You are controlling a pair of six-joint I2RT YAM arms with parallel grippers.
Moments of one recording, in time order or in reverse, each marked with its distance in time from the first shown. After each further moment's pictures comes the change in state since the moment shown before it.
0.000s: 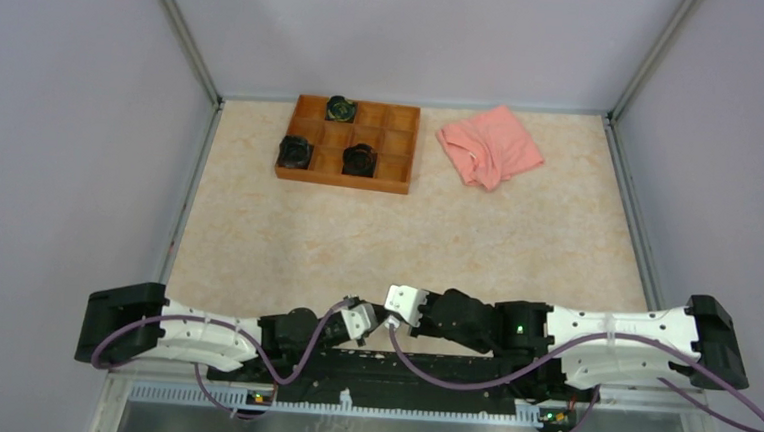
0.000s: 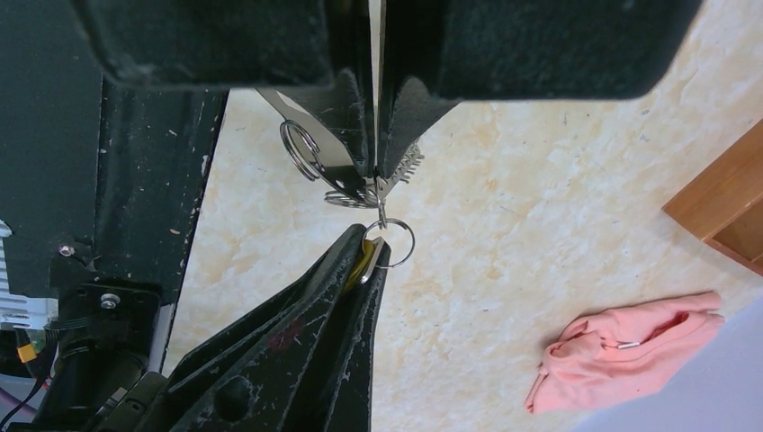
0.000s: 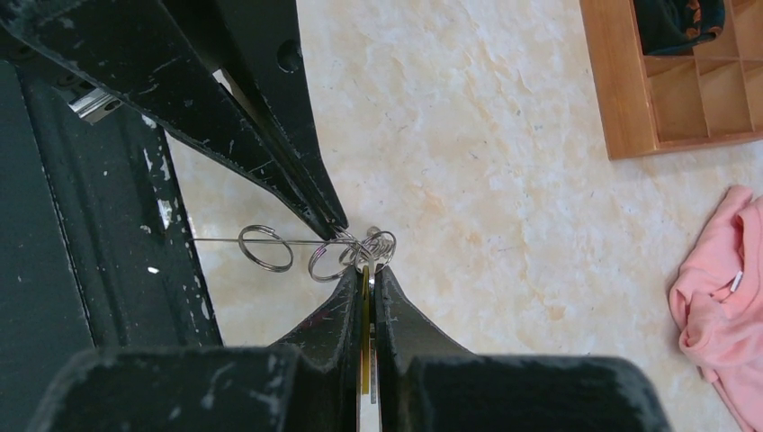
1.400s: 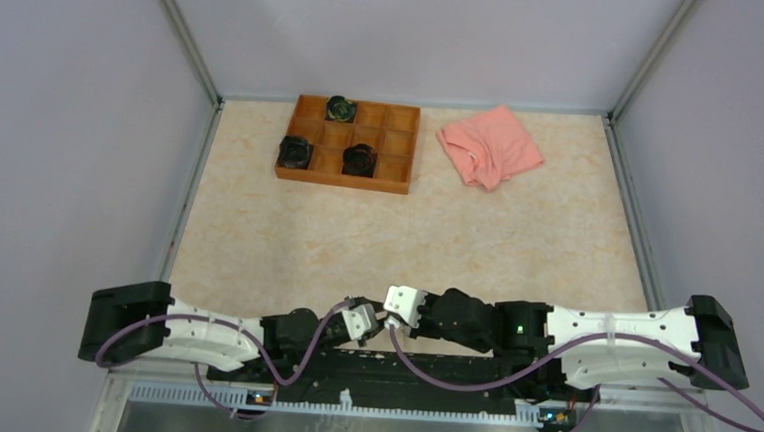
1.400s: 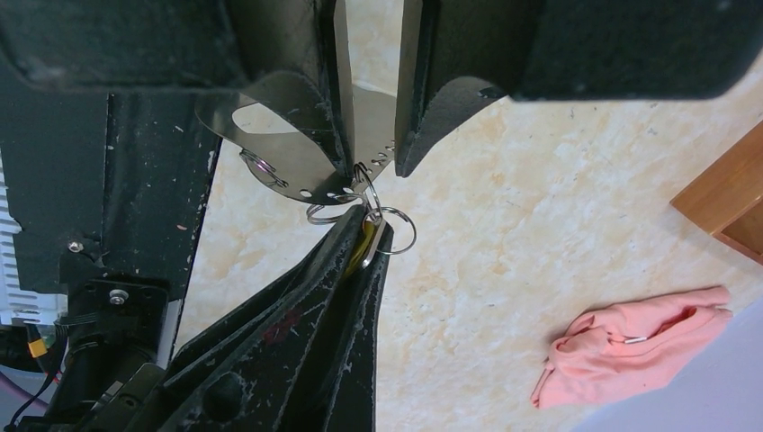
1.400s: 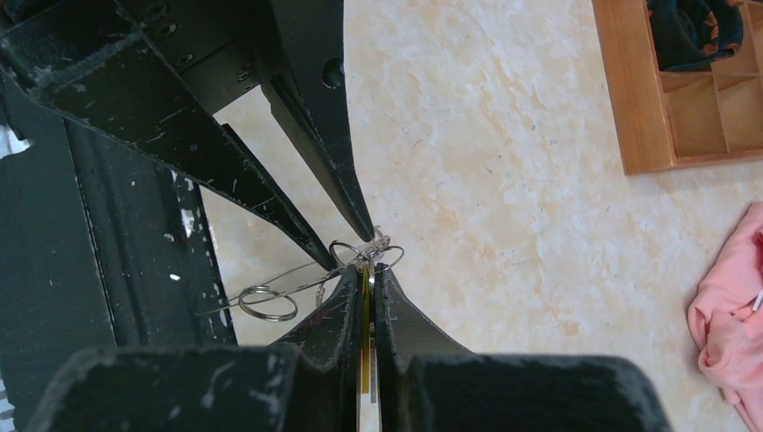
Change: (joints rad) left arm -0.001 0.035 -0.001 0.046 0.011 -0.003; right arm 0.000 0.000 0.000 0.022 -0.041 0.009
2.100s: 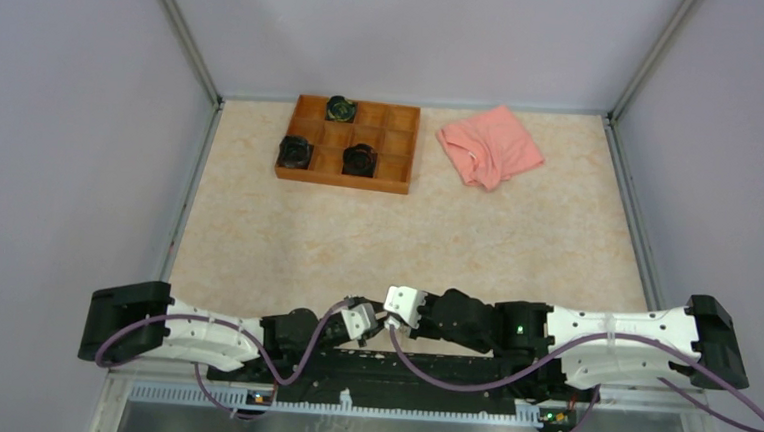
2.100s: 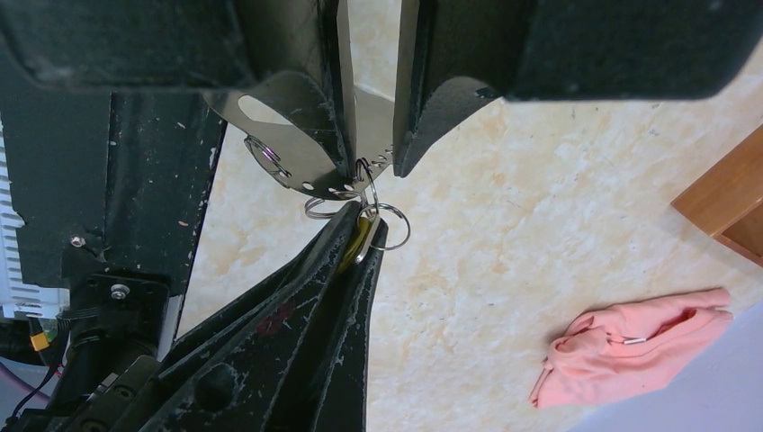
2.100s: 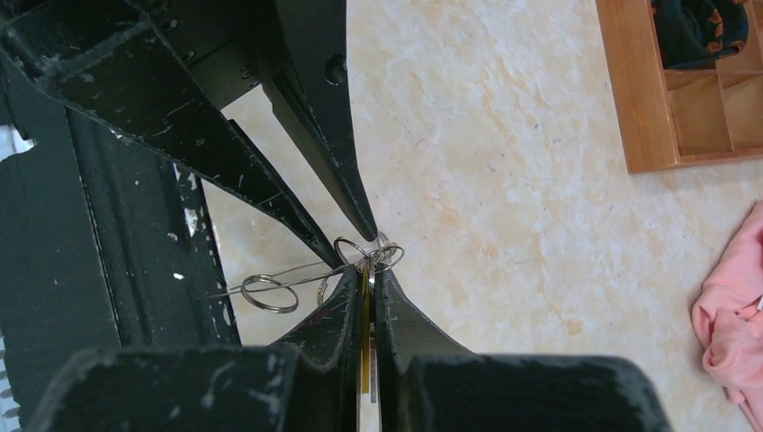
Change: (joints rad) left arm -0.001 -0.002 0.000 0.006 -0.006 -0.006; right arm 0.005 0.000 0.000 -0.003 0.000 0.010
